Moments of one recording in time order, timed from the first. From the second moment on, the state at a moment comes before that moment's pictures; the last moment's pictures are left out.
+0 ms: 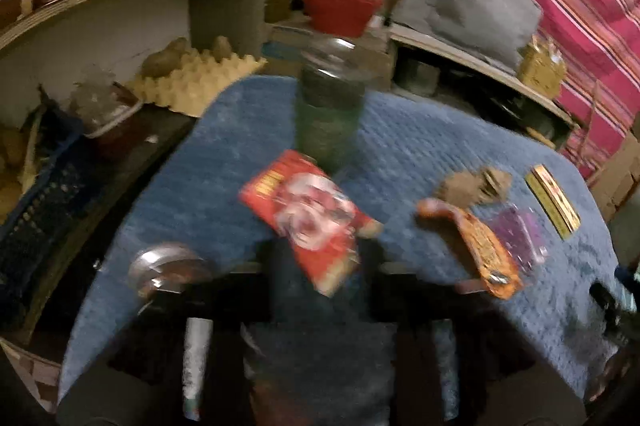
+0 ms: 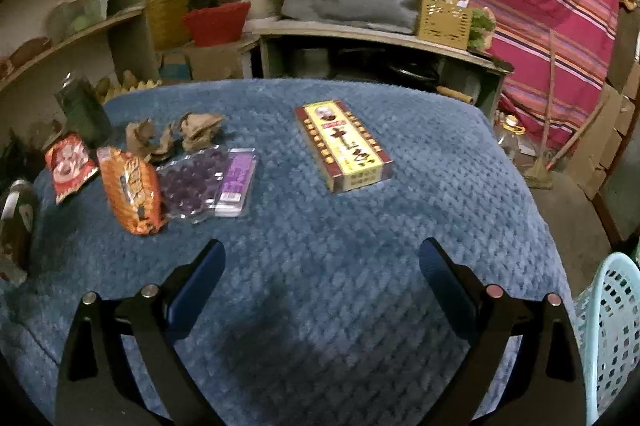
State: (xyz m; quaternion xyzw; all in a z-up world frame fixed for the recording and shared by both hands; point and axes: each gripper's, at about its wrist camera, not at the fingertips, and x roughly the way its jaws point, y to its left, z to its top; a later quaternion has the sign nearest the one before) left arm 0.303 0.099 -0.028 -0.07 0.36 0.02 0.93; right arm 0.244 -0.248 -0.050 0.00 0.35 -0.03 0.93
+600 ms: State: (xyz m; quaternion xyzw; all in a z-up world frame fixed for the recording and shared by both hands) left arm 0.381 0.112 -0.042 0.05 0.44 -0.06 0.90; right arm 0.277 -0.251 -0.052 0.00 0.38 -0.04 0.92
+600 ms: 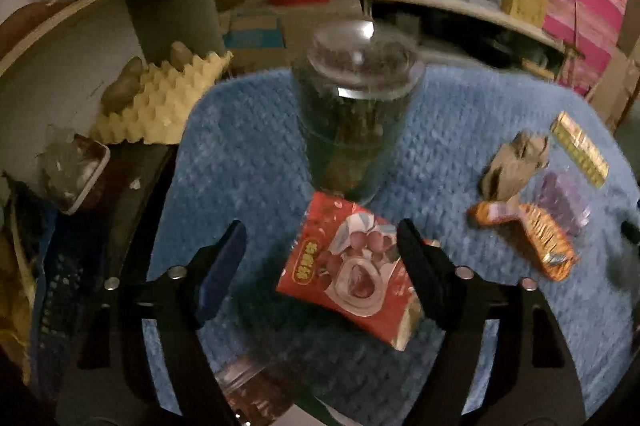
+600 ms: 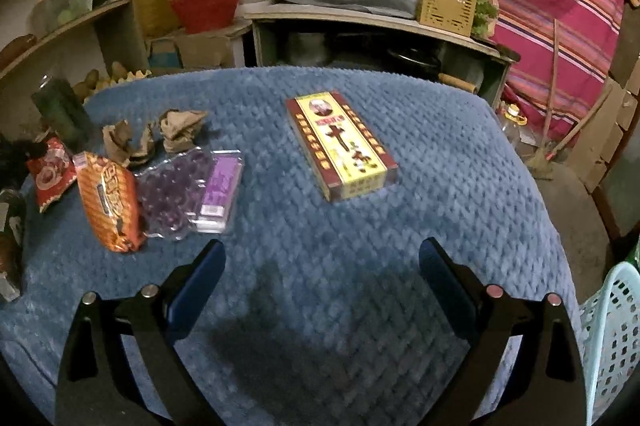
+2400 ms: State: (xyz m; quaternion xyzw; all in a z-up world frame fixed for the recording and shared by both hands) left arm 0.227 0.147 0.018 -0.09 0.32 0.00 0.94; right arm 0.296 -0.122 -0.034 -0.08 0.38 0.07 0.92
